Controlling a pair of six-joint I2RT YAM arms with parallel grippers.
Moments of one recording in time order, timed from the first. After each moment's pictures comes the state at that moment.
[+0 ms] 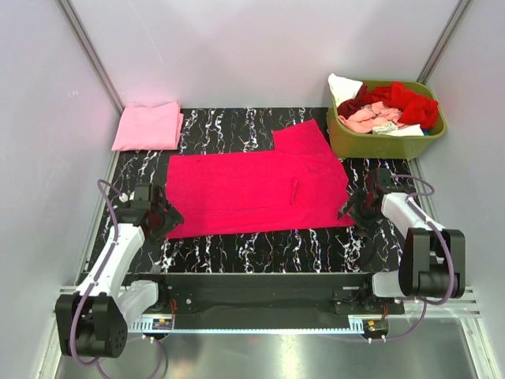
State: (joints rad) left arm -0.04 0.97 0.64 -0.78 -0.05 -0.79; right arm -0.05 1.36 0.74 -0.65 -0.10 0.68
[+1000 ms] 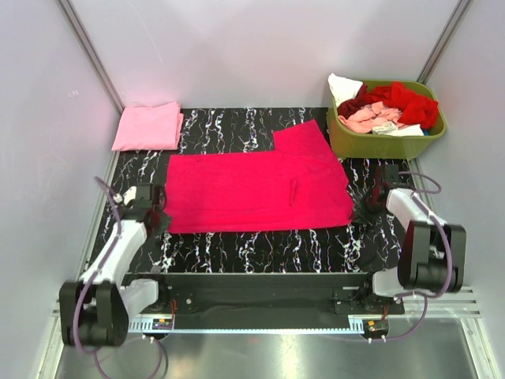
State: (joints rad) left arm -0.03 1.09 0.58 -0.62 -0.23 -0.85; right arm -0.13 1.45 0.78 -0.58 -0.12 0.66
